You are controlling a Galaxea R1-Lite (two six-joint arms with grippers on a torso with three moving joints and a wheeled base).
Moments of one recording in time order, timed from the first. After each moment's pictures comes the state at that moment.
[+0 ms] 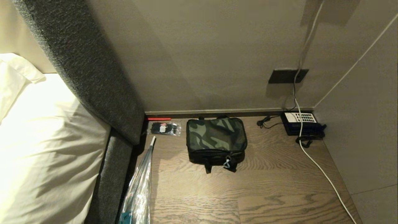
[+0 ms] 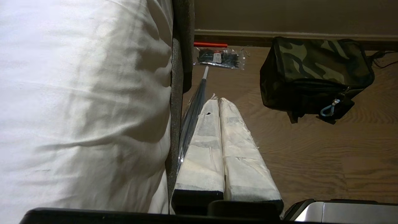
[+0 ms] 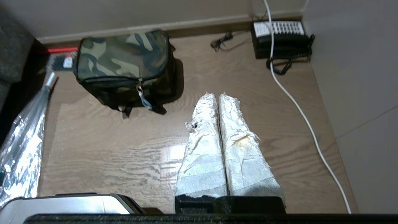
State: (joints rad) left arm 0.00 0.00 0.00 0.01 0.00 0.00; right arm 0.00 0.01 0.00 -0.03 -0.01 0.06
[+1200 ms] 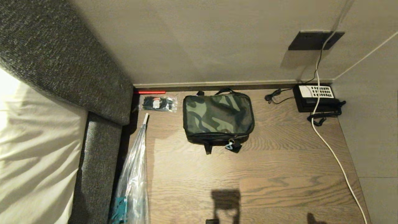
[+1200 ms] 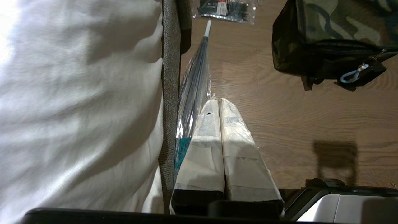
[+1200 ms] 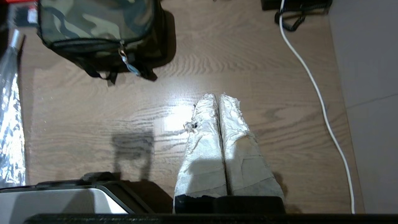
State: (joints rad) left arm 0.00 0.00 0.00 0.01 0.00 0.00; right arm 0.00 0.01 0.00 -0.03 -0.01 0.06
